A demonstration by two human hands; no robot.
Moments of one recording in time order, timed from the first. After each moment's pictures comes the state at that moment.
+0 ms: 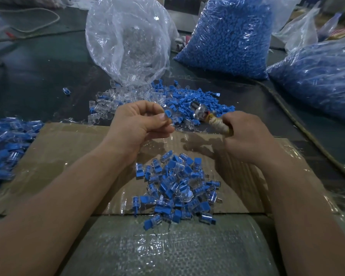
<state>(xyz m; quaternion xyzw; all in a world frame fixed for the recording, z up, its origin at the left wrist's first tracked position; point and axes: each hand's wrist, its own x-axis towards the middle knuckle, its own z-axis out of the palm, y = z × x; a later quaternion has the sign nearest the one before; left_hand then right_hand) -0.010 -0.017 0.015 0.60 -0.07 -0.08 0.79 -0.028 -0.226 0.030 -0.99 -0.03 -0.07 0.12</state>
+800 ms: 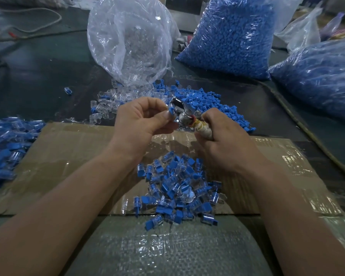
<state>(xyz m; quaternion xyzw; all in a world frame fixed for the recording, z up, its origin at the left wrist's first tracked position) -0.019 -0.024 0.016 0.62 -0.09 0.01 0.78 -0.038 -0.193 0.023 -0.97 -0.10 -0.07 0.21</state>
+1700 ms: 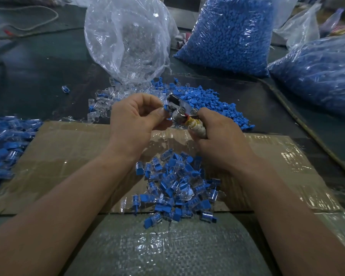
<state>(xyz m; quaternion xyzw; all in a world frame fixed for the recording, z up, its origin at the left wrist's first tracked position) -0.020 -0.024 0.014 0.69 -0.08 0.09 0.72 -0.033 -0.186 0.018 -0.97 -0.10 -0.09 0.19</state>
